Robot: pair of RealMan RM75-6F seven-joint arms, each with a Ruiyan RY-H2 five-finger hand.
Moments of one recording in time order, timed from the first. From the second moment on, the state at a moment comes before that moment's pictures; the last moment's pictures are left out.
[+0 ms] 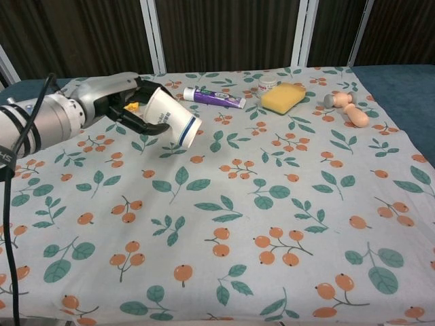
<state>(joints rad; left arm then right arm) -0.83 -1.54 -0.20 -1.39 1.10 0.88 -0.27 0.07 -1.21 0.09 -1.44 -1.34 1.36 -0.03</state>
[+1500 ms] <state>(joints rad) -0.89 -1.55 -0.12 -1.43 1.05 0.88 0.84 0.07 -1.21 0.10 -1.45 -1.29 1.33 -0.05</state>
